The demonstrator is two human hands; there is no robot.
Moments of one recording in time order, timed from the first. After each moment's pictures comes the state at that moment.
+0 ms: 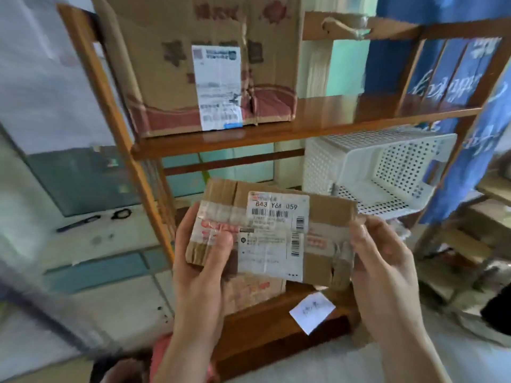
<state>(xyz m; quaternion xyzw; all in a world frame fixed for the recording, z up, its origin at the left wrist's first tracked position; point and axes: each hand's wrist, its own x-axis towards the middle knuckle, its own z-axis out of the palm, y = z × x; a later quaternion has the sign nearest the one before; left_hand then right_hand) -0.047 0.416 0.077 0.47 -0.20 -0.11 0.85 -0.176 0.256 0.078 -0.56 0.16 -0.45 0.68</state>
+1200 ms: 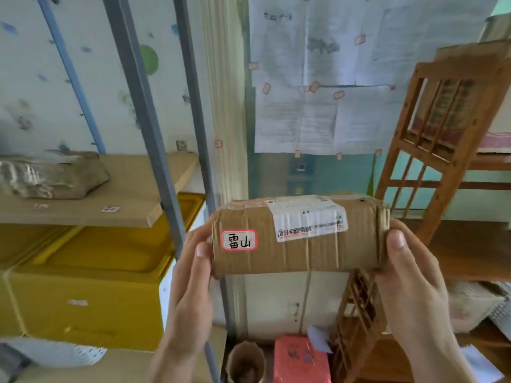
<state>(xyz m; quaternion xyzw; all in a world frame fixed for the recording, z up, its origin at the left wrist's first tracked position) 0.104 0.929 0.096 0.57 -0.27 0.09 0.77 0.027 0.680 0.095 -0.63 -0.03 -0.34 0.70</state>
